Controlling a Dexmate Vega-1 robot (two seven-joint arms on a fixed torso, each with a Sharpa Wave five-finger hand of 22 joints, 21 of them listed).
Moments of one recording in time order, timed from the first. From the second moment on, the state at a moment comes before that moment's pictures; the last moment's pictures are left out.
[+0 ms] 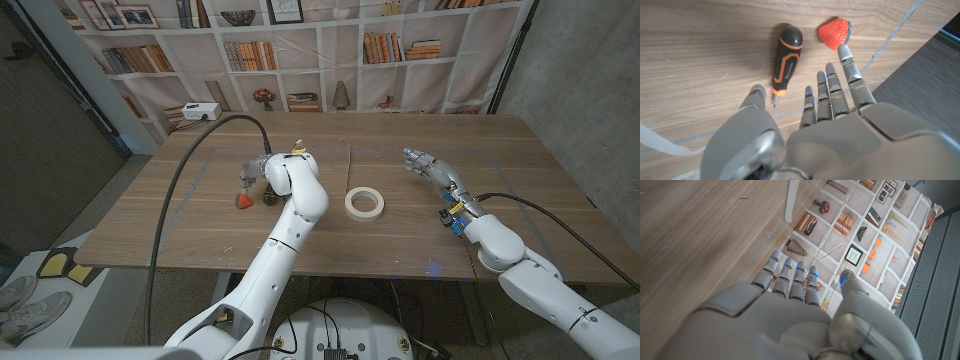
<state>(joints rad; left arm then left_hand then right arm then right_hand) 0.87 -0.06 0.42 -1.71 2.17 0.90 -1.13 0.47 0.03 0.40 -0.10 0.17 0.28 0.14 0.24 0.21 0.37 0.19 0.35 0.36 0.51 0.11 0.28 0.20 0.53 0.21 0.61 0.19 -1.25 -0.73 -0.27 -1.76 0.33 0.34 -0.13 0.29 0.12 0.38 -0.10 0.18 0.31 0.00 0.20 0.18 0.31 0.07 0.23 0.20 0.24 0.07 0.28 0.23 0.25 0.11 0.28 0.18</state>
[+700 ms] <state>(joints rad) 0.75 -0.01 0.47 -1.50 1.93 1.00 -1.02 0.61 0.10 0.49 -0.18 0.19 0.32 0.14 0.24 0.22 0.42 0.15 0.35 0.38 0.56 0.06 0.28 0.19 0.62 0.19 0.62 0.19 -1.28 -0.73 -0.25 -1.78 0.33 0.29 -0.16 0.29 0.11 0.37 -0.10 0.18 0.31 0.00 0.20 0.18 0.32 0.08 0.23 0.20 0.24 0.07 0.28 0.23 0.25 0.11 0.28 0.18</state>
